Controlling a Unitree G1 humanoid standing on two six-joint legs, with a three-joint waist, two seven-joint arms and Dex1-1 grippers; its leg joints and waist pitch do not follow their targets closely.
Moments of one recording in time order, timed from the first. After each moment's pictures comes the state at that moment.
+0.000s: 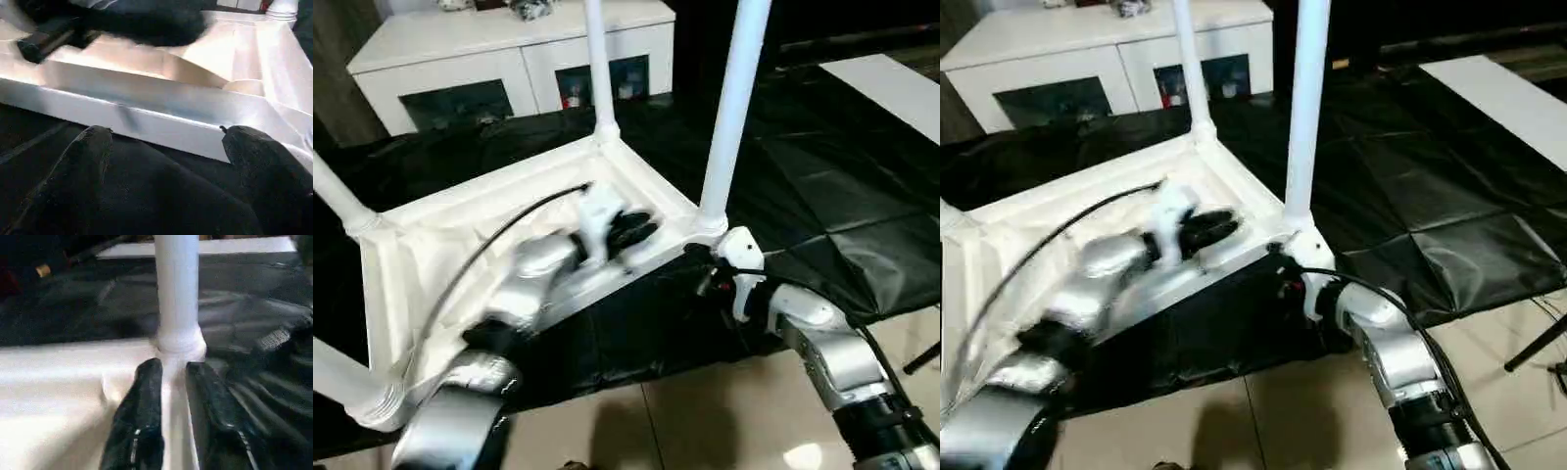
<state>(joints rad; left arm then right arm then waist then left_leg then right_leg) -0.59 0.19 -0.10 0.61 -0.12 -0.01 -0.85 -0.33 -0.33 0.18 0.19 0.17 0.22 0.70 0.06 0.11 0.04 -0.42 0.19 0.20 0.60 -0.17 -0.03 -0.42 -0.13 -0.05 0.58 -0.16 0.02</state>
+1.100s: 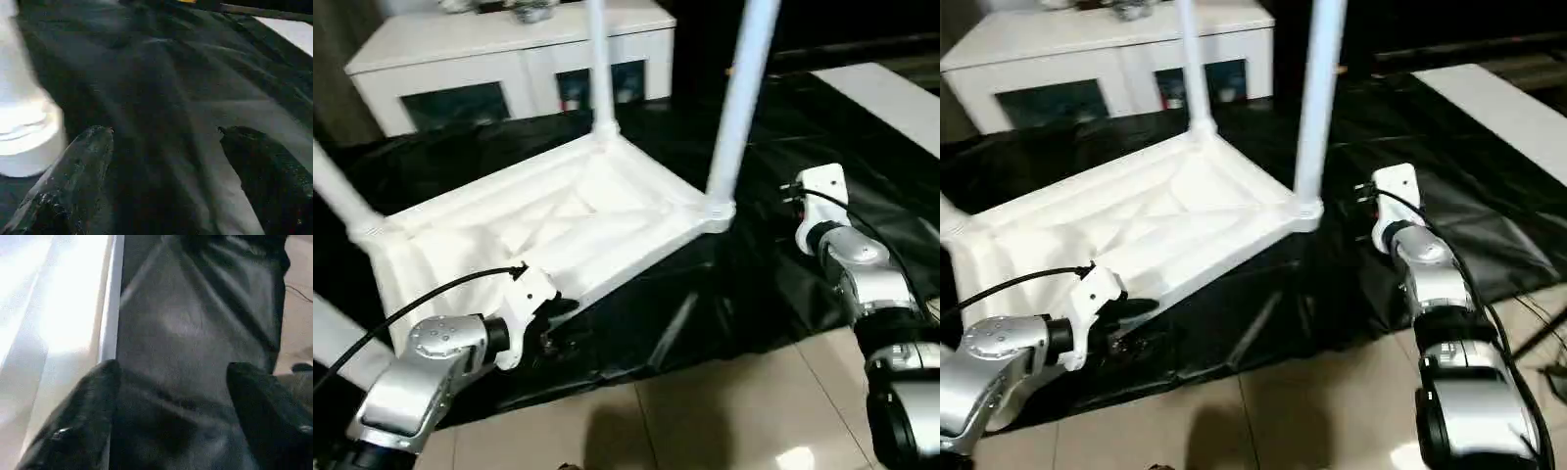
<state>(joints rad) -0.14 0.47 -0.14 -0.10 -0.15 0.49 -0.84 -0.75 -0.41 -0.06 0.95 0.07 0.06 0.19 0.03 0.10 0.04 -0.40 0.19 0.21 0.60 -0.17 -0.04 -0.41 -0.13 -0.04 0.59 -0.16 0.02</state>
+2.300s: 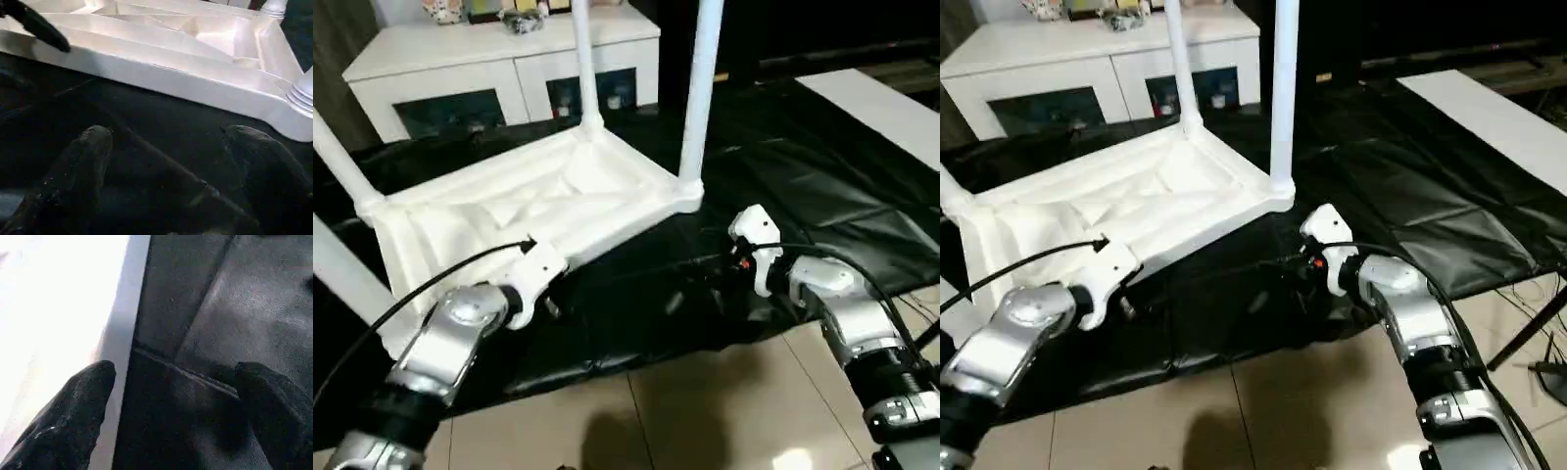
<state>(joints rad) -0.36 0.44 -0.23 0.24 0.04 0.33 -0.61 -0.50 -0.41 0.15 0.48 0.14 0.10 0.87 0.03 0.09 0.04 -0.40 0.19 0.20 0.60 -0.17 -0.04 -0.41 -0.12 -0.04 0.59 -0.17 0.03</state>
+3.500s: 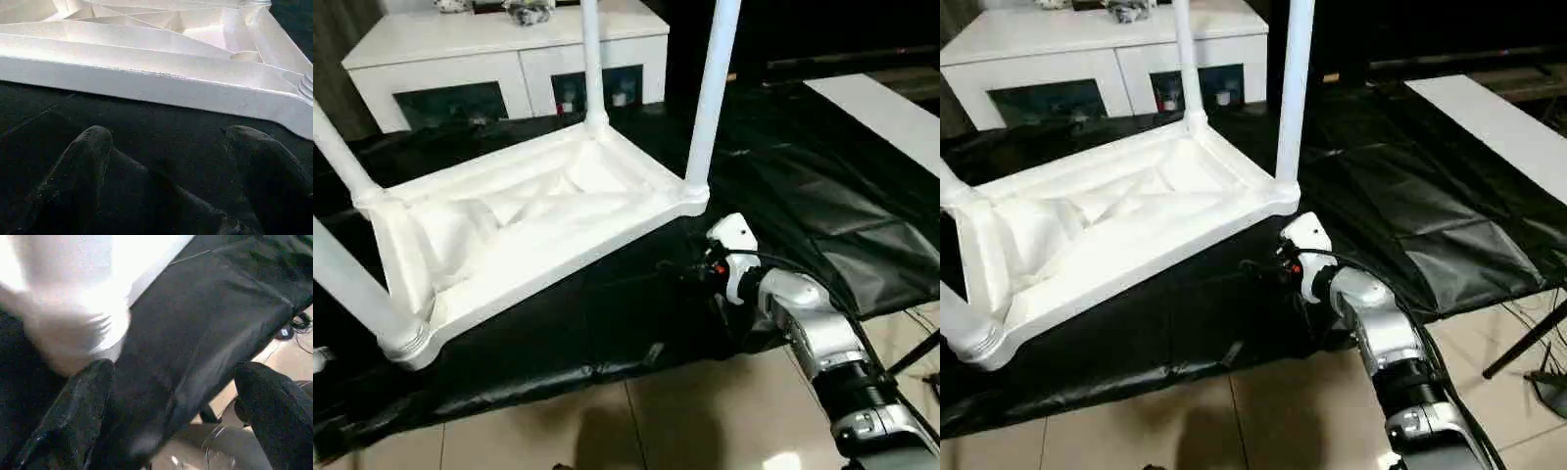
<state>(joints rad) 0.43 0.76 0.51 0.14 -0.53 0.32 -1.14 -0.48 -0.27 0.14 0.49 0.11 0.13 0.69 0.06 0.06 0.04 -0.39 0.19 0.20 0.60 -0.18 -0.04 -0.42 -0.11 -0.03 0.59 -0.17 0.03</state>
